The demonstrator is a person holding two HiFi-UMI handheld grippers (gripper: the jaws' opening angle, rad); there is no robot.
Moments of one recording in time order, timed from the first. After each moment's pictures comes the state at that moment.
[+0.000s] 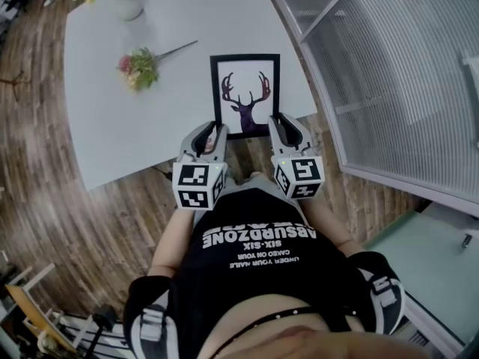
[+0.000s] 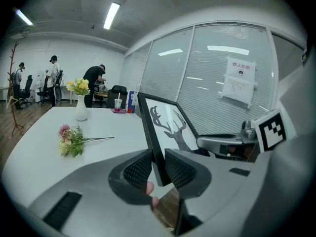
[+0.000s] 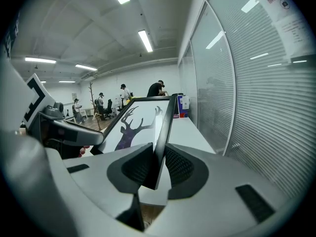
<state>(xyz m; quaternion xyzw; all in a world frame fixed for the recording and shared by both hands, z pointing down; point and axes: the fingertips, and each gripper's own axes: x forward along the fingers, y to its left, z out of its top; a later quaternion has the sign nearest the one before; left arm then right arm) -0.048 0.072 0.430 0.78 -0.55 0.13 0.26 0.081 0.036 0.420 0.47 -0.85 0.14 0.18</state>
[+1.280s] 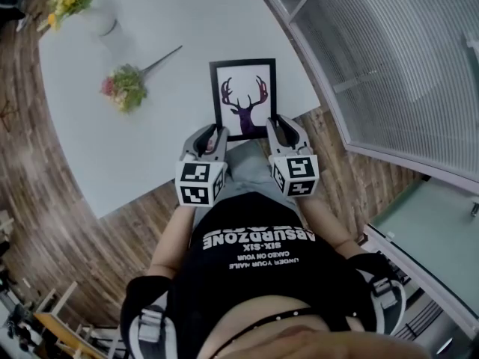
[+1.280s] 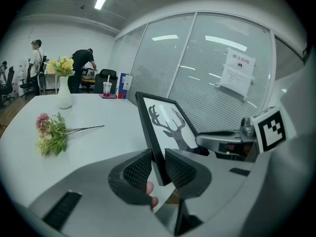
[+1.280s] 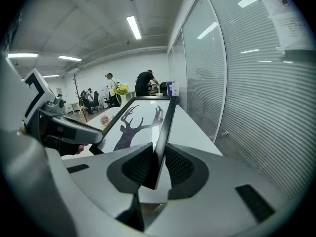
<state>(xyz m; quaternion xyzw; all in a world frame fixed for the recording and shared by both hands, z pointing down) -0.050 0.024 0.492 0.80 -0.48 0.18 0.31 0.081 0.004 0.480 0.52 -0.80 0.19 0.23</state>
